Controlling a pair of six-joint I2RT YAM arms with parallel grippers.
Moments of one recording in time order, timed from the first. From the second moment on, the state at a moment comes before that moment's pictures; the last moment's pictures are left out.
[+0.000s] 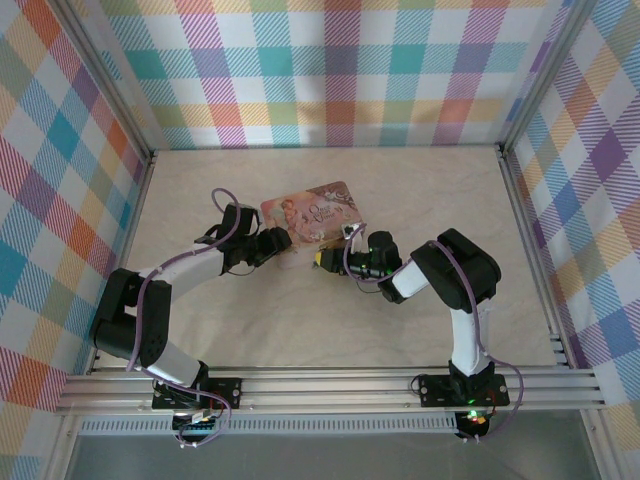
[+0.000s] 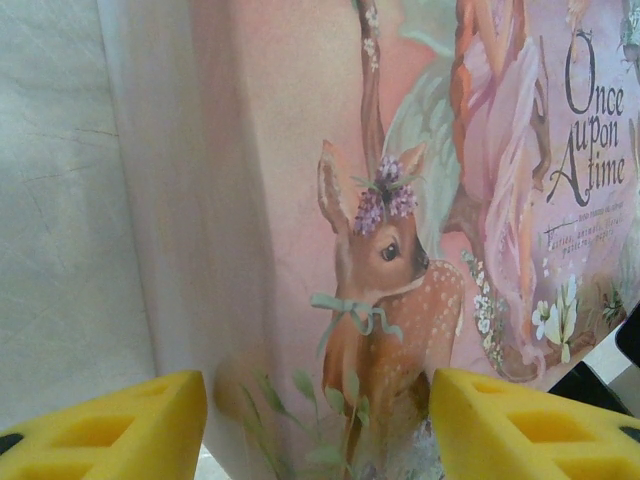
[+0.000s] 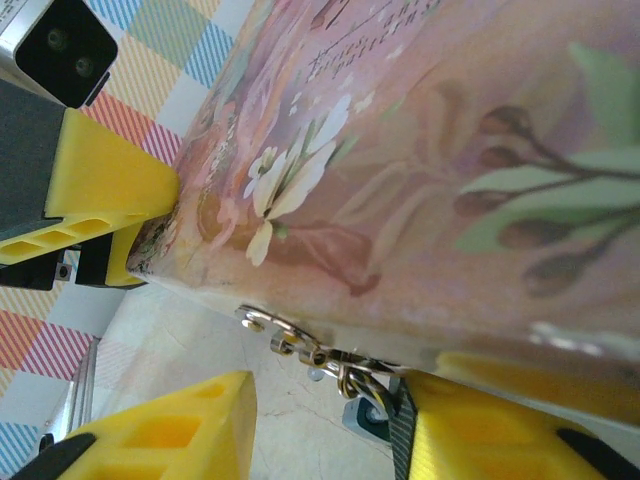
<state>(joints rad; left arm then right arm) -0.33 1.53 0.84 -0.16 0.32 -0.79 0.60 2.00 0.67 1.03 -0.56 0.70</state>
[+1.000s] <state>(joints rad) -0.33 1.52 0.83 -0.16 0.29 -0.79 0.59 2.00 0.66 1.04 -0.53 0.69</state>
